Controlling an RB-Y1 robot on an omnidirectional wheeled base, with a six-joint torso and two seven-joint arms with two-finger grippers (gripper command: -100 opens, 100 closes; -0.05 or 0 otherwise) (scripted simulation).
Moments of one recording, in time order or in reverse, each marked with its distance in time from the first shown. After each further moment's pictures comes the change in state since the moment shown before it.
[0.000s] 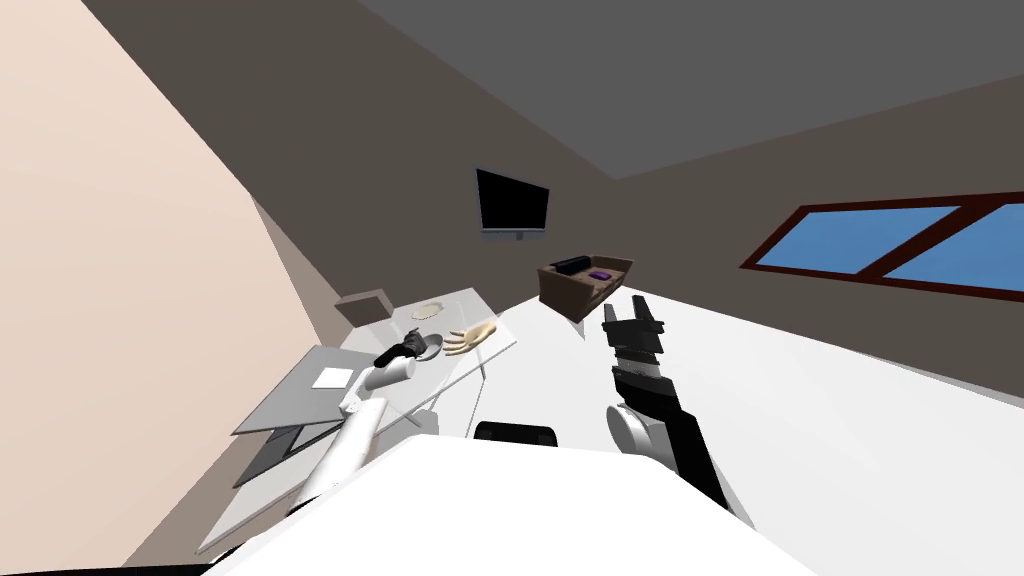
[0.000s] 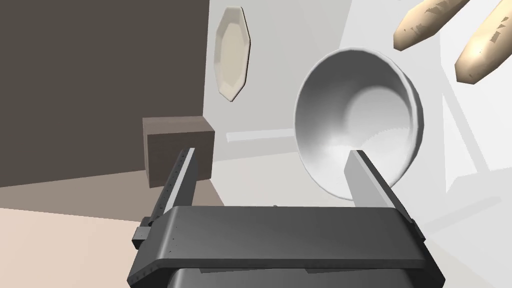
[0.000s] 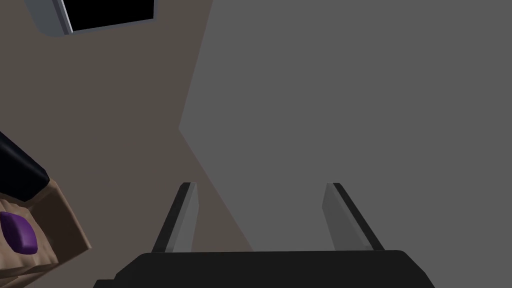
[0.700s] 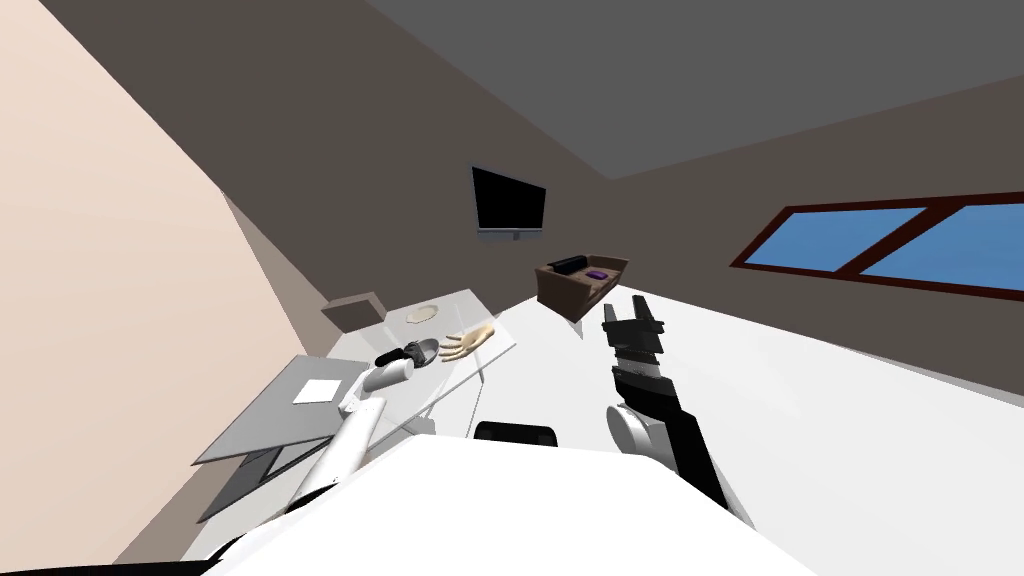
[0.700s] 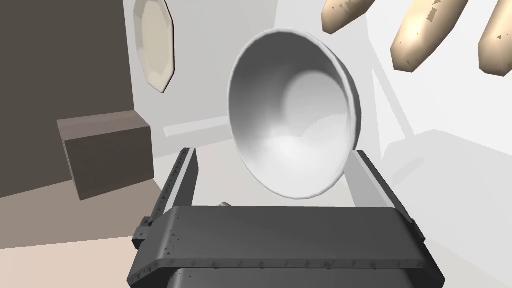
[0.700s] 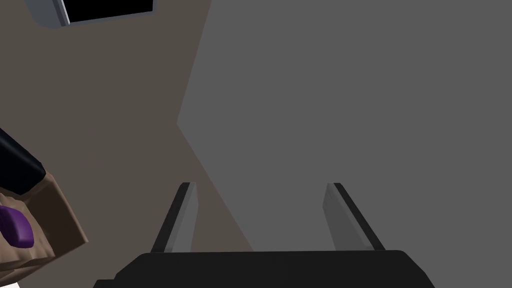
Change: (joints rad) left arm -0.019 0.023 0.011 0.097 0.033 0.176 0.006; right arm 0.000 0.000 0.000 0.000 0.000 0.000 0.000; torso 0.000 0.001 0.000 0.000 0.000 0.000
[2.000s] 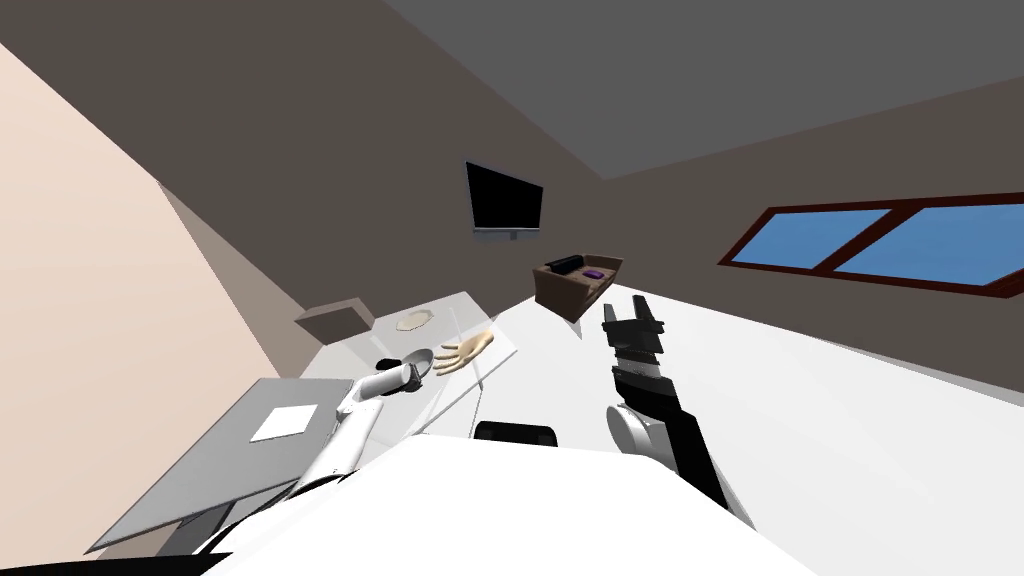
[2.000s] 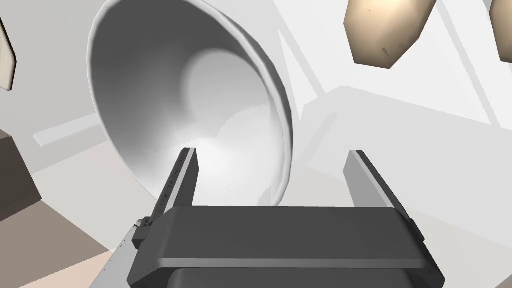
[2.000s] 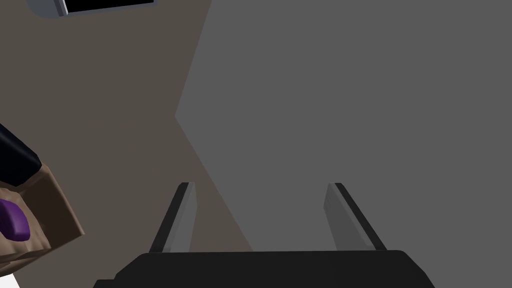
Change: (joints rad) left arm -0.036 0.045 0.006 0.210 0.049 0.232 0.008; right arm 0.000 0.000 0.000 0.000 0.000 0.000 0.000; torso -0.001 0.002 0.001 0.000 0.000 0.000
